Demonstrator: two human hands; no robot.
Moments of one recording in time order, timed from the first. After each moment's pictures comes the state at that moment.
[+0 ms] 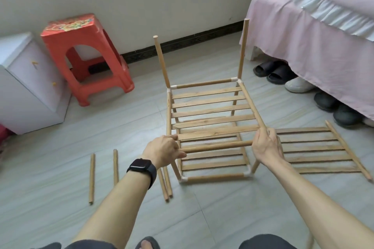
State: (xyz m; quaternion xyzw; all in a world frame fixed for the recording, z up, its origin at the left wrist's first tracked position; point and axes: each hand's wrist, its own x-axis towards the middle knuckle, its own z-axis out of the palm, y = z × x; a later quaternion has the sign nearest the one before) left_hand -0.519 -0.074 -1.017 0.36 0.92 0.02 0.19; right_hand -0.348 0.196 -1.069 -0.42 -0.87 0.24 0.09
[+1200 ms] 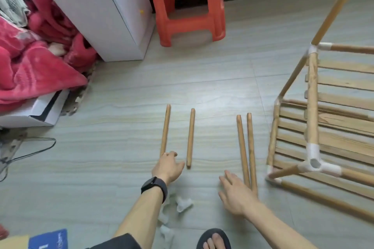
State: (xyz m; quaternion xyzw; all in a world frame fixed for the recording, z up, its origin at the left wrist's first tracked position) left_hand -0.598 -0.350 -1.230 -0.10 0.93 0.15 0.31; right_hand -0.496 -0.123 -1.256 0.03 -0.92 0.19 -0.34
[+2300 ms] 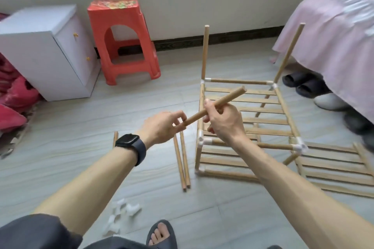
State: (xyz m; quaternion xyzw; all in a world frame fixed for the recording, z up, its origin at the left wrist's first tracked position) left_hand -0.572 -0.181 -0.983 0.34 0.92 0.16 0.12; right_hand -0.459 -0.005 -0.949 -0.21 -0.79 0.55 0.16
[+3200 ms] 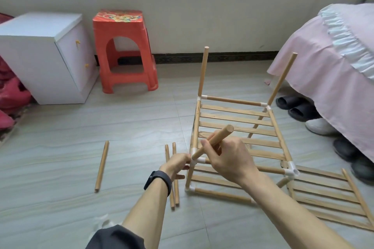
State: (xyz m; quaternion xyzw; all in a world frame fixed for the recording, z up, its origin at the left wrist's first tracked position) left_hand -0.534 -0.119 -1.073 -0.03 0.72 0.54 0.44; right_hand -0.424 0.016 -0.957 -0.03 -0.95 0.26 0.19
